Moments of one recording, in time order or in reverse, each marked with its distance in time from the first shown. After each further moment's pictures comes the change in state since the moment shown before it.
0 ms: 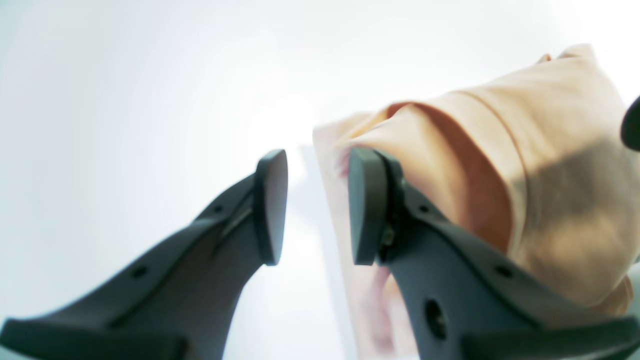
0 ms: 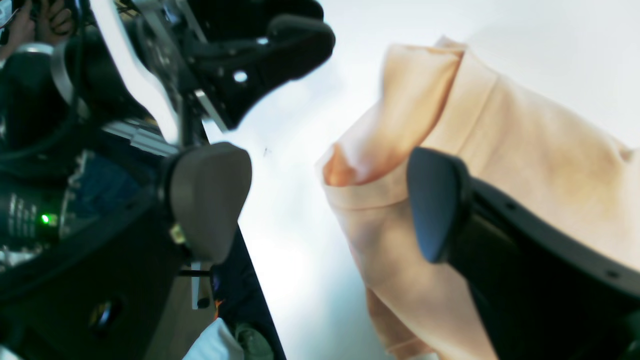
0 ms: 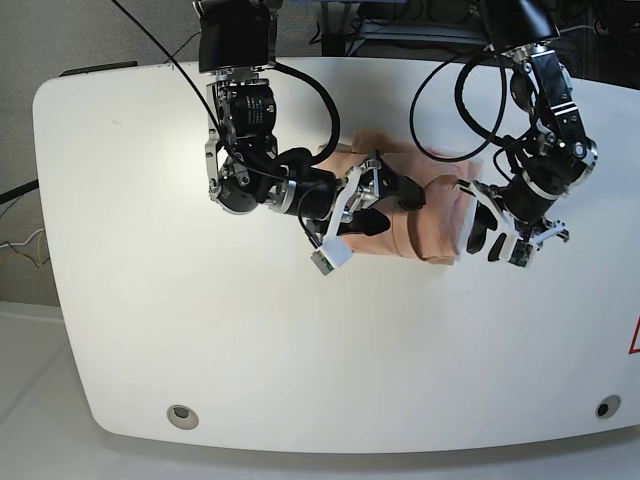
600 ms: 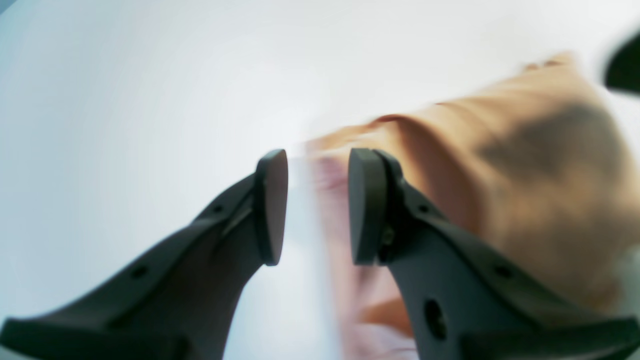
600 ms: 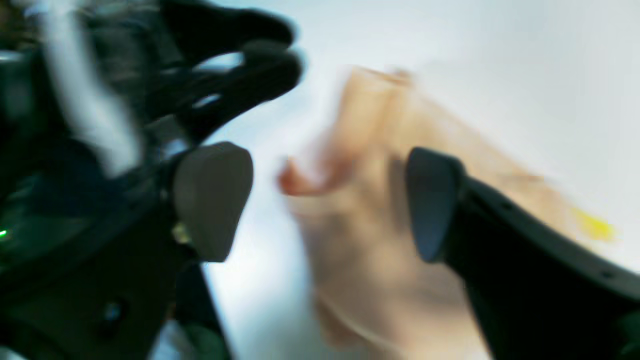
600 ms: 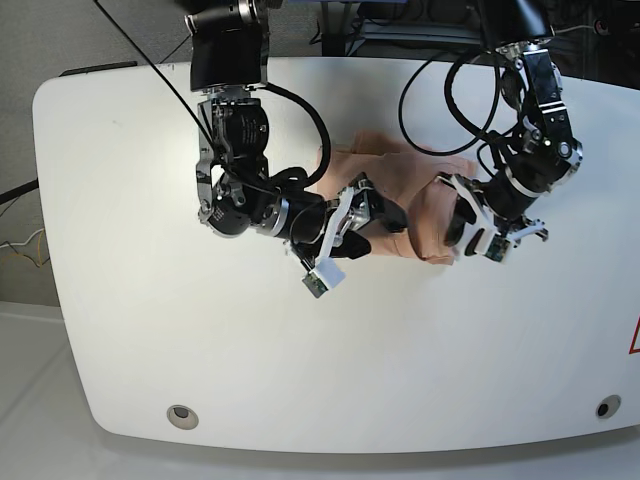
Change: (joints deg) left arm 1.9 1.5 4.9 0.4 0.0 0.1 -0.1; right arm 4.9 1.9 -0.1 0.0 -7.8 -0.2 0.4
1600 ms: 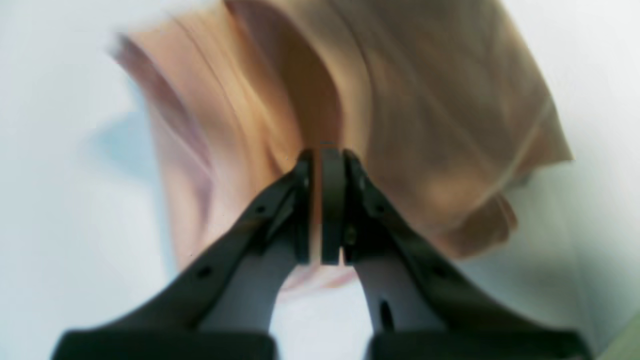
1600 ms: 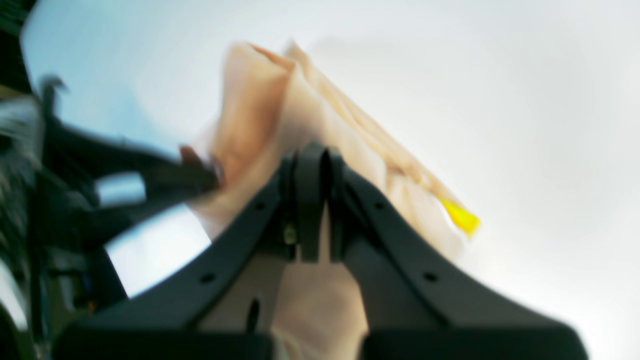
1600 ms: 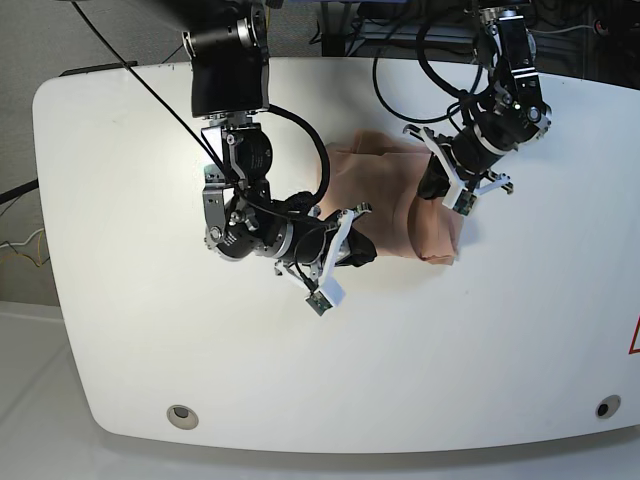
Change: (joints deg) left arm 8.7 4.3 2.4 -0.1 0.2 0.0 0.1; right arm 5.4 -0.1 -0.2 -8.0 -11.5 0.3 4.1
